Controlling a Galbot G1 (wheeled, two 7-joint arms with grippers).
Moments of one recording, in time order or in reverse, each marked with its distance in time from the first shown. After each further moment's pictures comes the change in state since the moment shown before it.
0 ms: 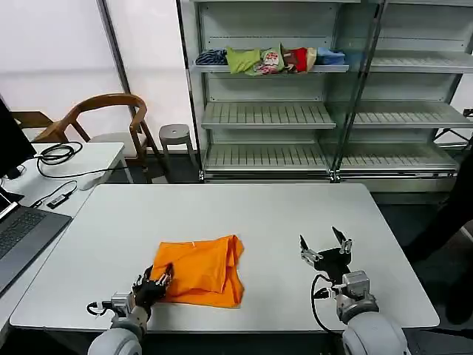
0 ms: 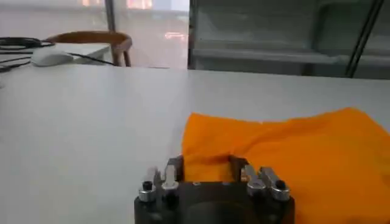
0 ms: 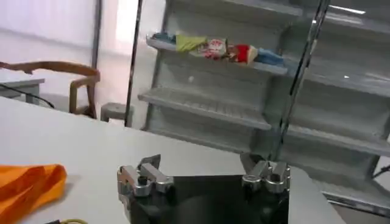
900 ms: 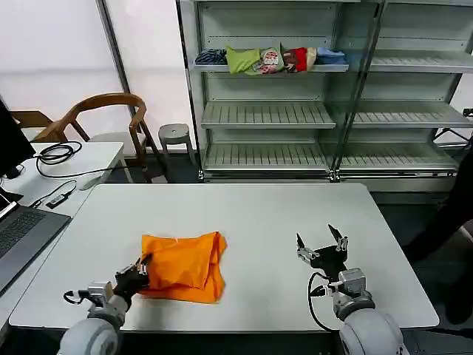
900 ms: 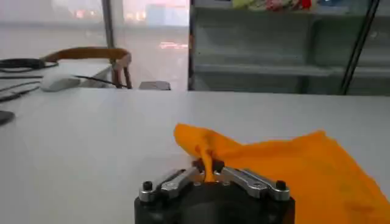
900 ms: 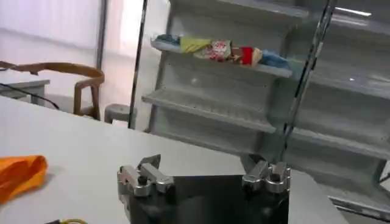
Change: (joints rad) left arm 0.007 0.087 -0.137 -0.047 -0.065 0.013 0.089; right arm 0.028 -0.006 -0.023 -0.013 0.001 0.004 -0.003
